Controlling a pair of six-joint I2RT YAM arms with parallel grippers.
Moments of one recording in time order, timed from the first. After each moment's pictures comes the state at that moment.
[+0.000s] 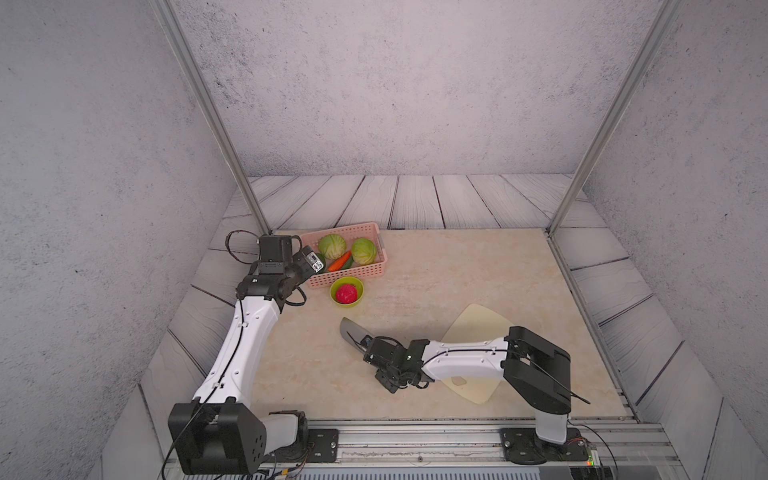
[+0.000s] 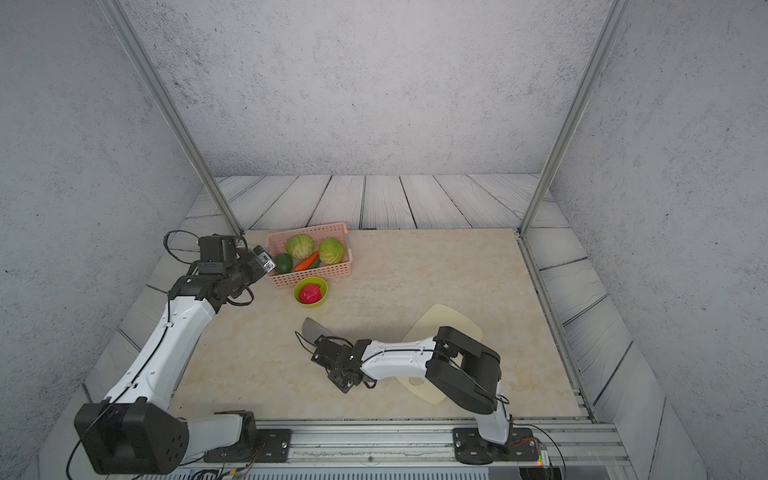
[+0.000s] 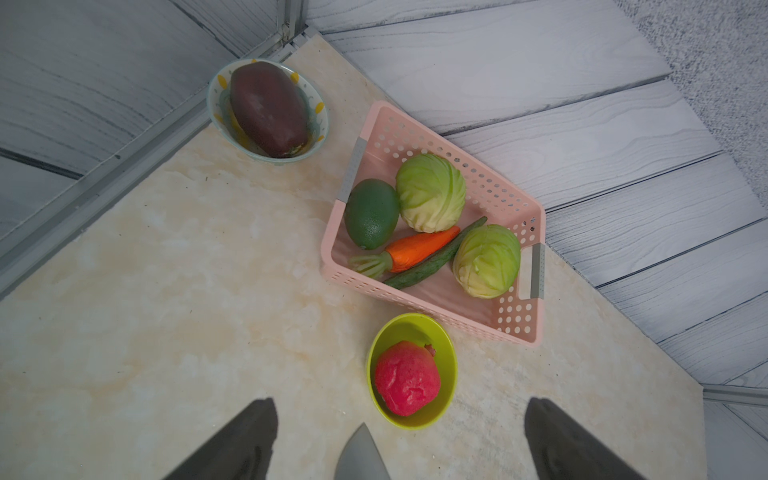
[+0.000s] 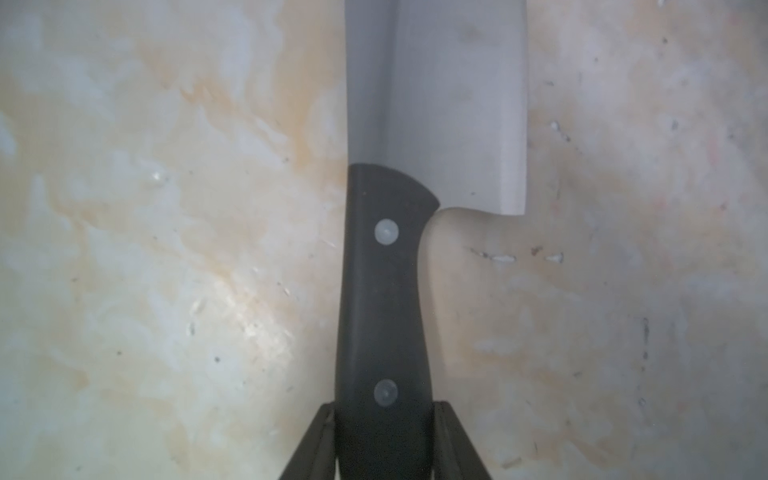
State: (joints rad) left arm -0.03 1.26 1.19 -0.63 -0.04 -0.66; right arm 1.24 1.90 1.20 -0.50 0.21 0.29
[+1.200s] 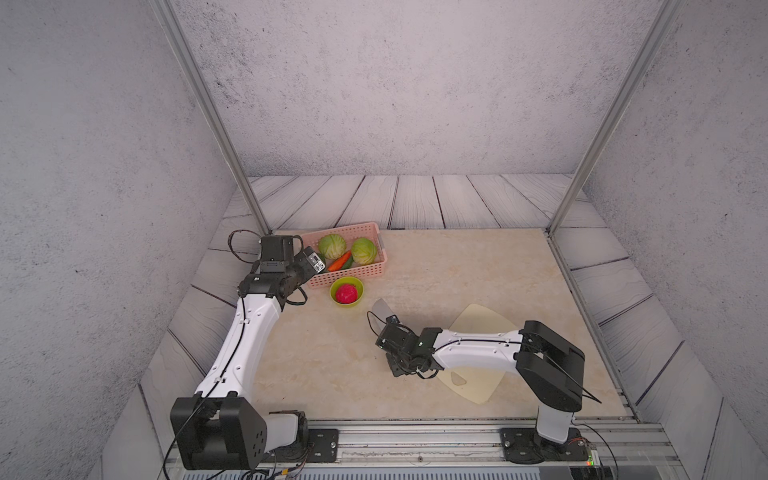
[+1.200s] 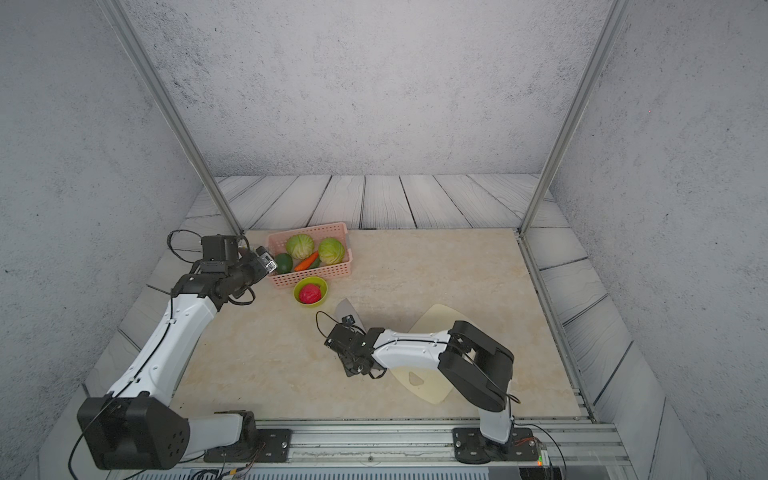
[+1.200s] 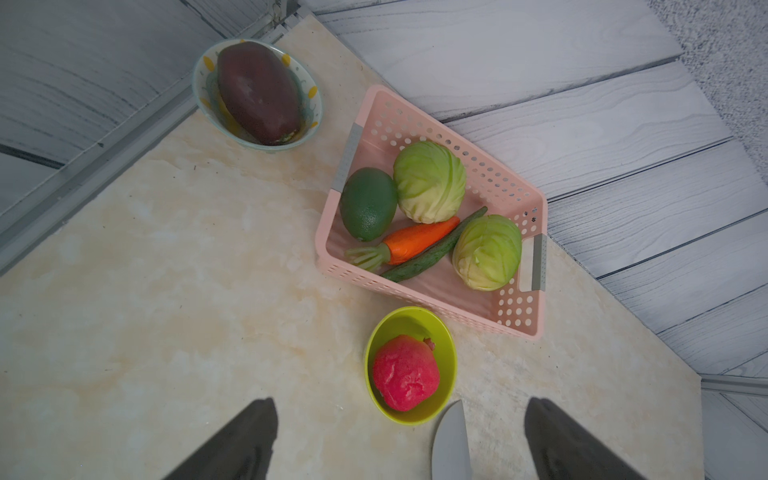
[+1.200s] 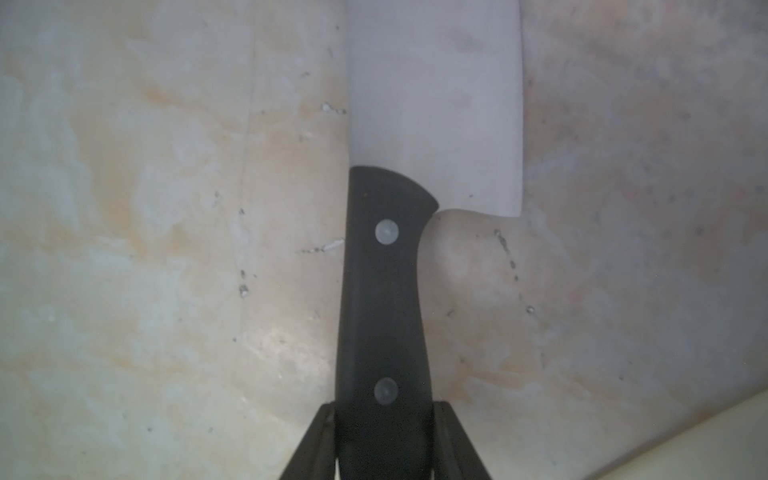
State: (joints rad) left arm -0.03 1.28 1.19 -0.63 -0.01 -0.65; right arm 1.15 1.86 1.20 -0.52 0.20 0.66
